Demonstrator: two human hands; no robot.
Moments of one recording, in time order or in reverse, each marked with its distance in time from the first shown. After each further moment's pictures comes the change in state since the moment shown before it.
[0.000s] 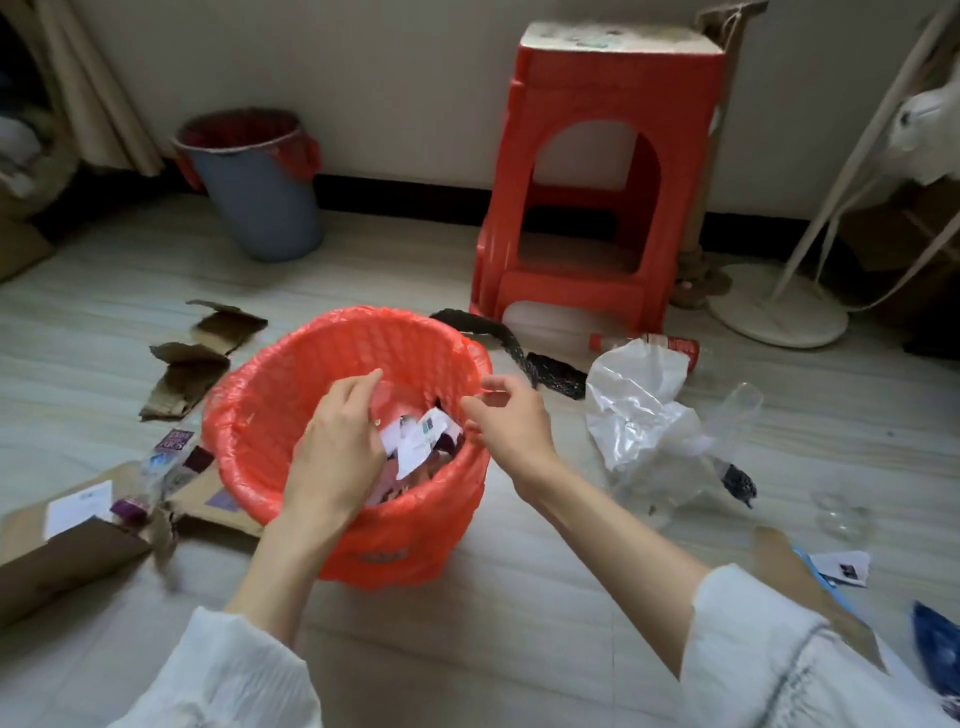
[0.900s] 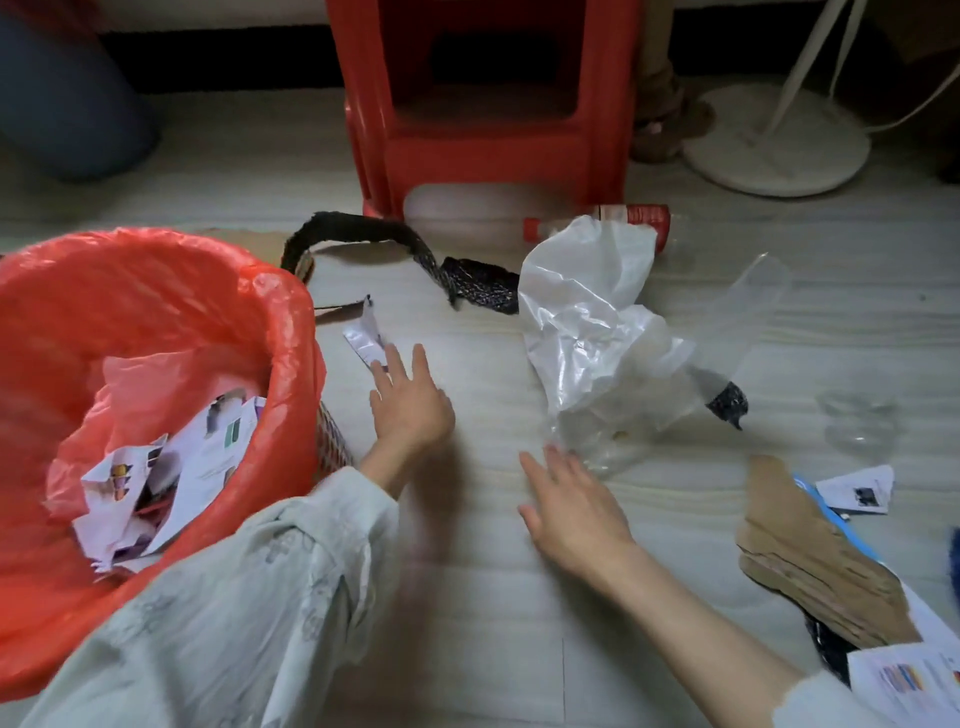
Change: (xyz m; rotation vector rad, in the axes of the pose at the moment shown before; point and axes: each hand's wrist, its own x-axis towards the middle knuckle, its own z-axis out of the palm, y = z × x) left_hand 0.050 0.039 0.274 0.262 -0.570 -0.183; right_hand 0.053 0.220 -0.112 -1.071 -0.366 0.051
